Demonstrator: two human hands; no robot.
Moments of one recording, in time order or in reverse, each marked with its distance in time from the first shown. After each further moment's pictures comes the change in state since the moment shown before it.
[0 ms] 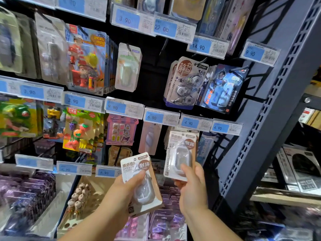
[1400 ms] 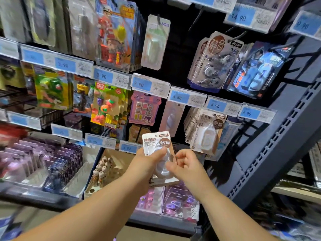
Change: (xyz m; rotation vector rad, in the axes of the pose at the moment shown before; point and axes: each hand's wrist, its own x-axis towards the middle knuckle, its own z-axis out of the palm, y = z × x) left_hand 0.010 -0.003 -0.004 0.095 0.006 0.115; right_hand -0.010 0.015 0.007 -0.637 -0.573 -0.010
